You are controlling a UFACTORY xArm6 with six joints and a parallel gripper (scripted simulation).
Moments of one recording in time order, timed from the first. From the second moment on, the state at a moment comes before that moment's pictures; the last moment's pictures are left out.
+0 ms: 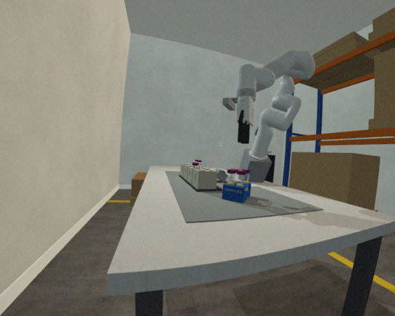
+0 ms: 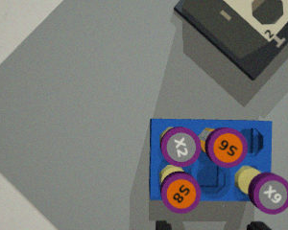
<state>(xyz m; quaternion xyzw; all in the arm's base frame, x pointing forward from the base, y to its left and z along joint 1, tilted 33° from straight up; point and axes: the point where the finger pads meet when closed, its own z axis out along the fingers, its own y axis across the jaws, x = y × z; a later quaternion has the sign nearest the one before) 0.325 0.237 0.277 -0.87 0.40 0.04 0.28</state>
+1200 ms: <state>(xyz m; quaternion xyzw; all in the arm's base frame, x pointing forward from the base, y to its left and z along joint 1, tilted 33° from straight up) 0.323 0.190 0.247 -0.95 0.13 -0.05 0.27</state>
